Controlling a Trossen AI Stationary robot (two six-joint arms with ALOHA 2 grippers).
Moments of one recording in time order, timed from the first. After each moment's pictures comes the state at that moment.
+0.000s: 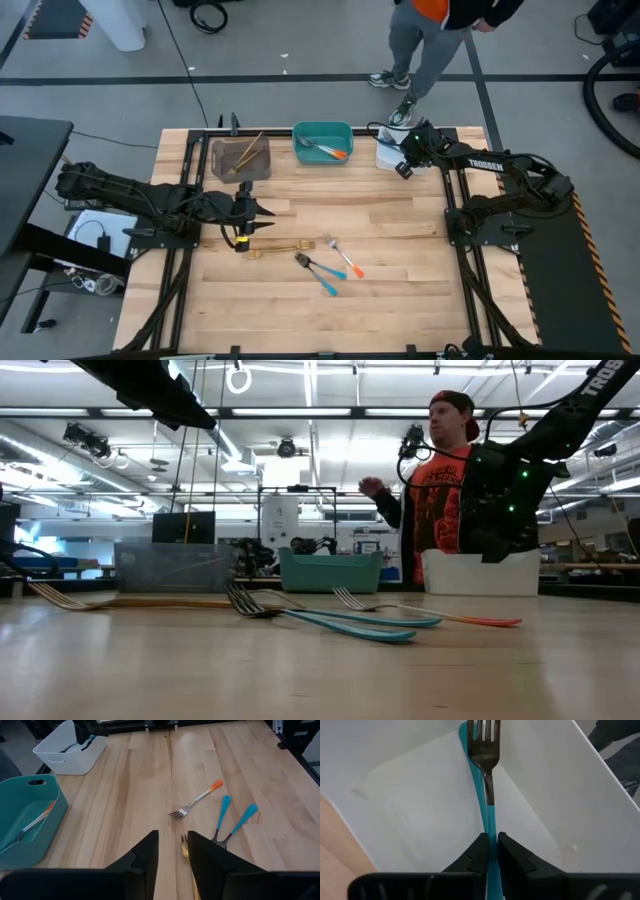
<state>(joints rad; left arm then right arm) -0.20 0.92 0.67 -0.27 -0.25 -0.02 -0.90 1.26 0.52 -0.19 0.18 -0.19</state>
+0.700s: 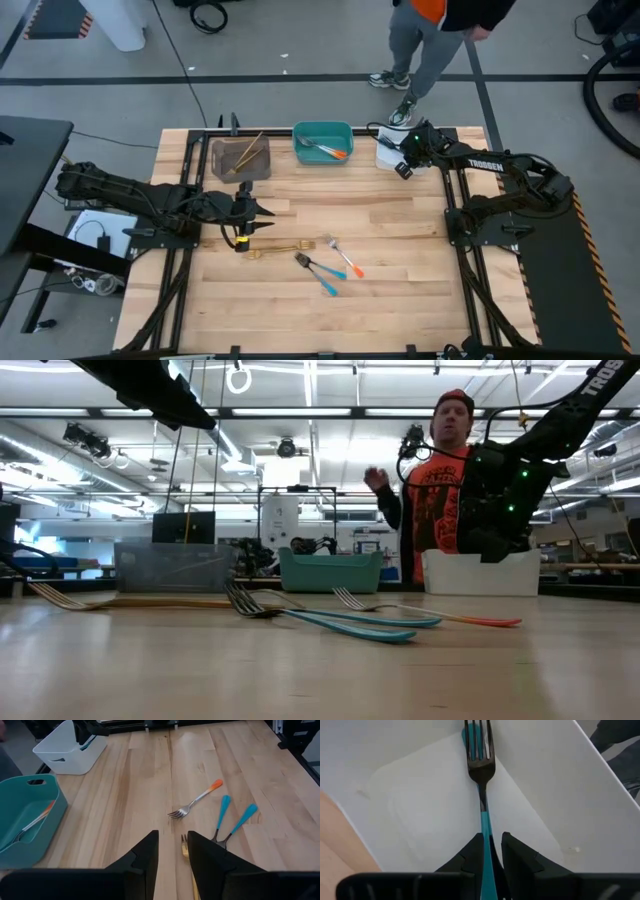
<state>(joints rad) -0.20 0.92 0.67 -0.27 -0.25 -0.02 -0.90 1.26 0.52 -0.19 0.17 -0.19</state>
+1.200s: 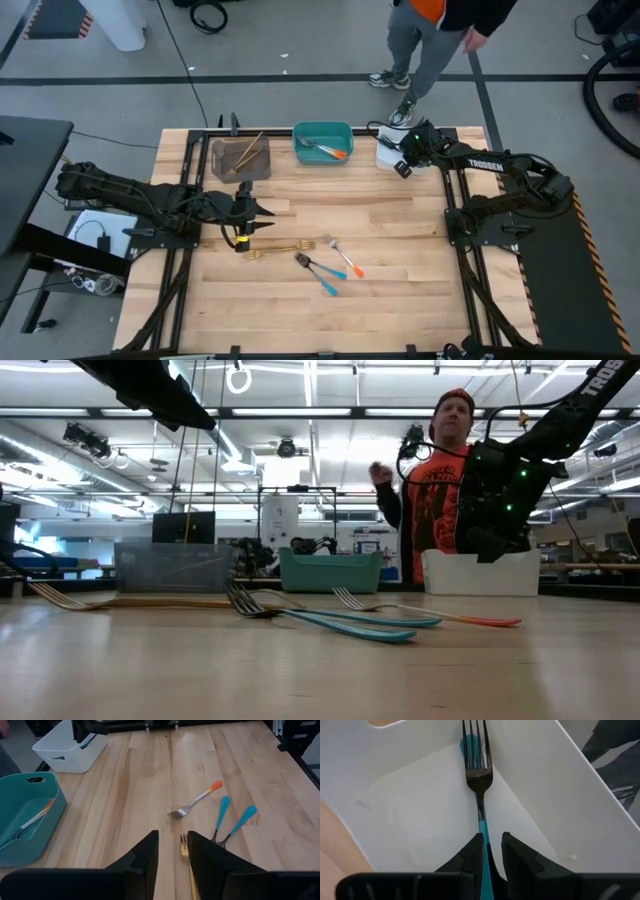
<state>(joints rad) -0.20 0.92 0.67 -0.27 -0.25 -0.04 -0.90 1.26 0.52 -0.16 0.18 -0.19</state>
